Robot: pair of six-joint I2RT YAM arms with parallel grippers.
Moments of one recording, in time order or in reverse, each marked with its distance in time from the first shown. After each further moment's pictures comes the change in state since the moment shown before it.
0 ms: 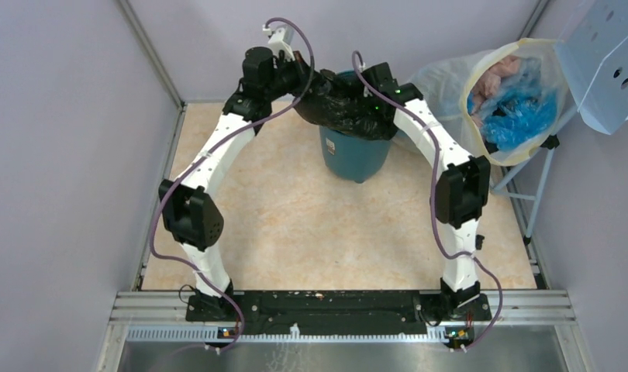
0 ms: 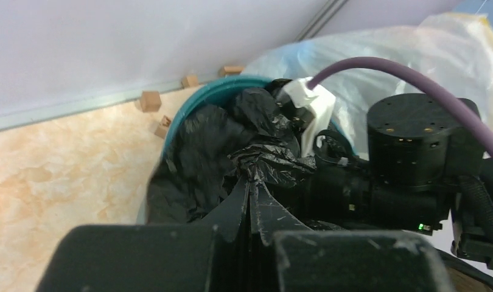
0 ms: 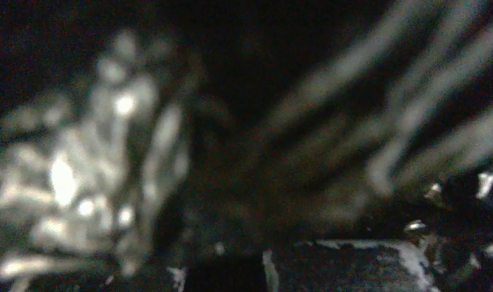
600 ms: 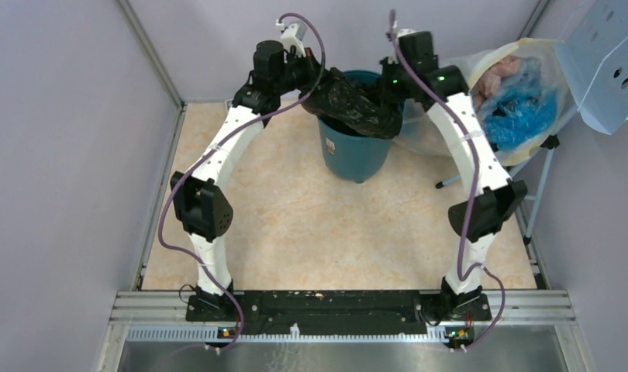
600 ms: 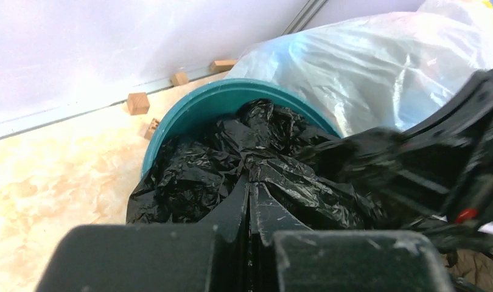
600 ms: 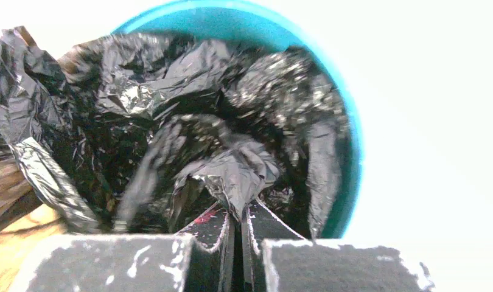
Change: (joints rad) left arm -0.029 0.136 0.148 -0.082 0.039 0.034; right arm -0.037 -0.145 0.127 -0.064 -0.038 -0.018
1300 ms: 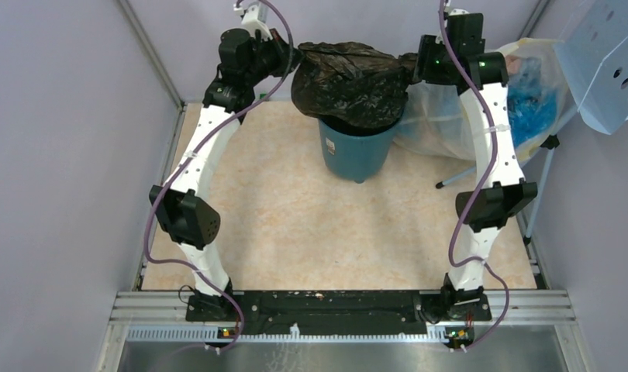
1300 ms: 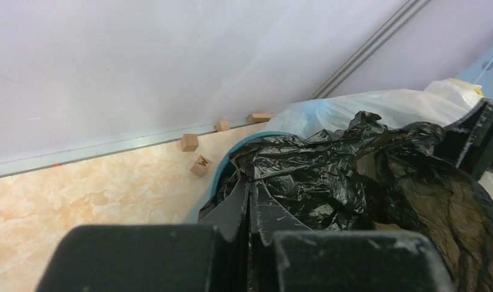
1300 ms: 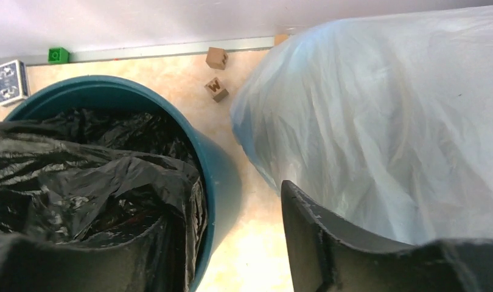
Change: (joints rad) left arm 0.093 -0.118 0.016 -0.007 -0.101 -0.027; right arm -0.232 0.033 0.209 -0.082 -0.002 -0.011
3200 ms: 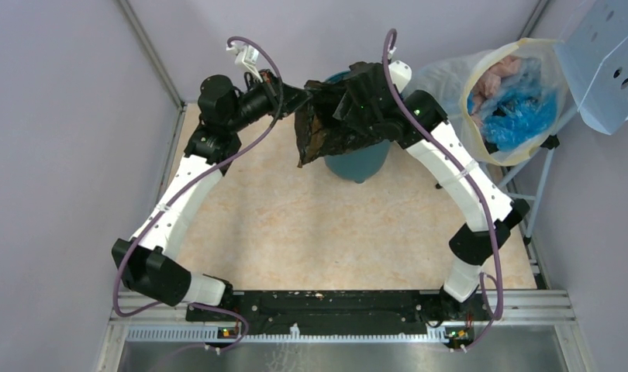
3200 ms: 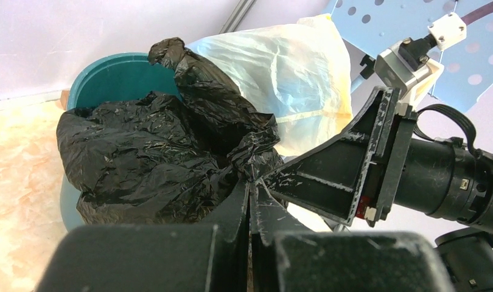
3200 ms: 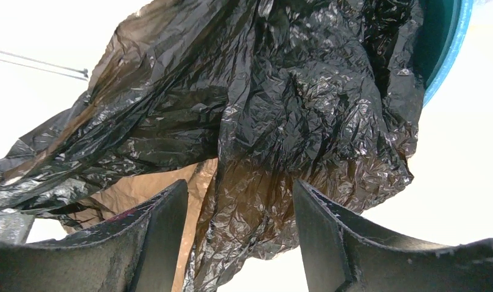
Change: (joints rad) left arm -0.043 -0.439 -0.568 0.246 0.234 -0.168; right arm 0.628 -0.193 -0.198 -0.135 0.509 0.781
